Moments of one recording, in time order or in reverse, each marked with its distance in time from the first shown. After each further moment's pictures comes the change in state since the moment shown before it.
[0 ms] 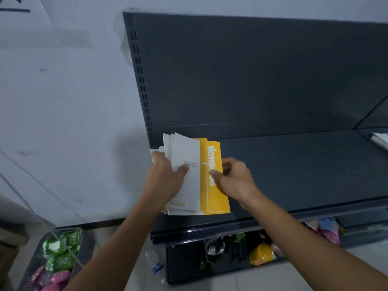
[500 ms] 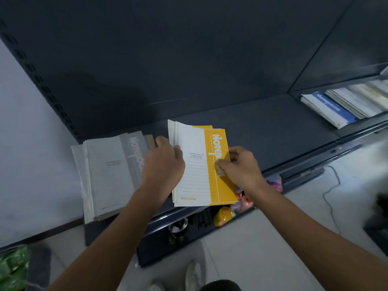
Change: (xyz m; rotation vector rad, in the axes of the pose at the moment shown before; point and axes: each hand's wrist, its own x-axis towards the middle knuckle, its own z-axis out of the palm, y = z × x) left_hand -0.012 0.066 0.121 0.195 -0.082 0.229; right_hand -0.011 0.078 -0.121 -0.025 0.237 0.182
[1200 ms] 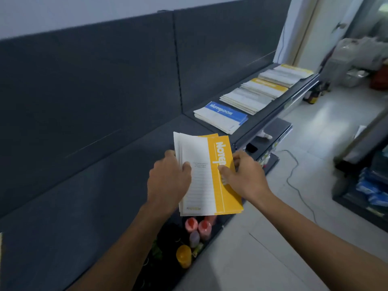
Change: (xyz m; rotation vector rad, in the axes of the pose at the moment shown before) left_hand -0.033 0.306 0.235 0.116 -0.224 0.327; right_hand 0.067 0.161 -0.325 -0.139 0.385 0.054
